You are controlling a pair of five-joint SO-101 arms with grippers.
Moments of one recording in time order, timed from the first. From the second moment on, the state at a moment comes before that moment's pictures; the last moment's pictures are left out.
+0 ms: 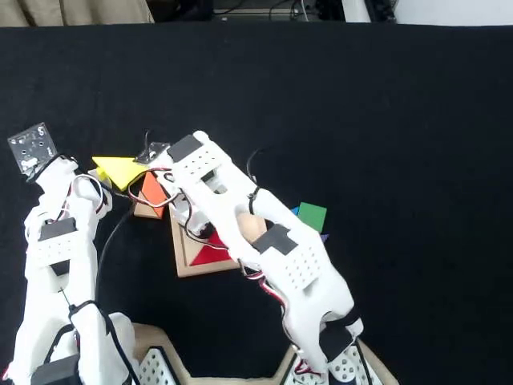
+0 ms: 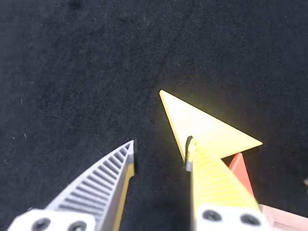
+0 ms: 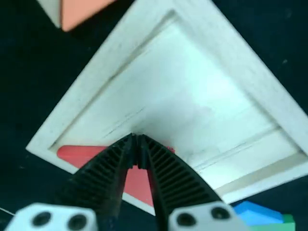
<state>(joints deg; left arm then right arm) -23.8 -32.0 64.6 19.6 10.2 -40.0 38.5 -20.0 89.9 11.6</state>
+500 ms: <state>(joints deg) -19.1 -32.0 61.8 23.9 5.4 -21.2 3.2 -3.9 82.9 7.3</state>
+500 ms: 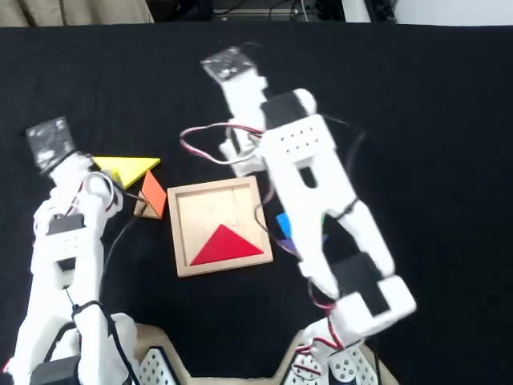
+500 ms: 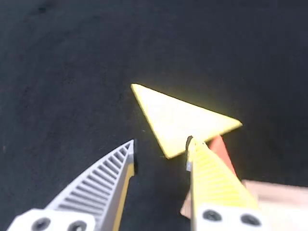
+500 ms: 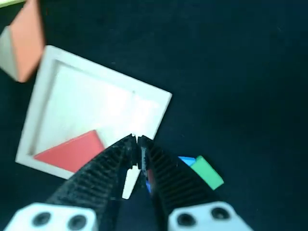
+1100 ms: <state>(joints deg) -9.3 -26.4 26.9 69.6 -55.7 -13.3 -5.9 32.7 48.7 6.9</state>
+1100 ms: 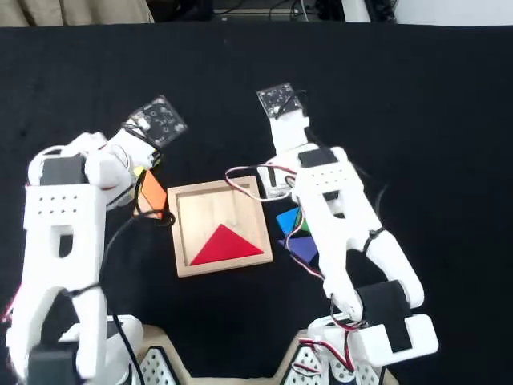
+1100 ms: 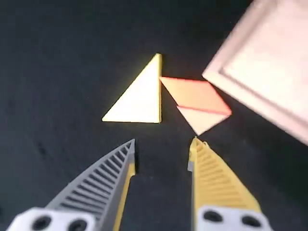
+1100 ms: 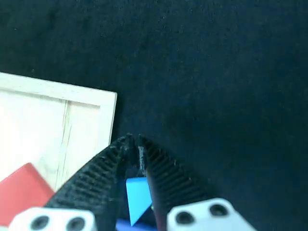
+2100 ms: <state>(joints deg) -14.2 37.4 -32.8 95.3 -84.6 -12.1 -6.0 38.5 37.8 6.7</state>
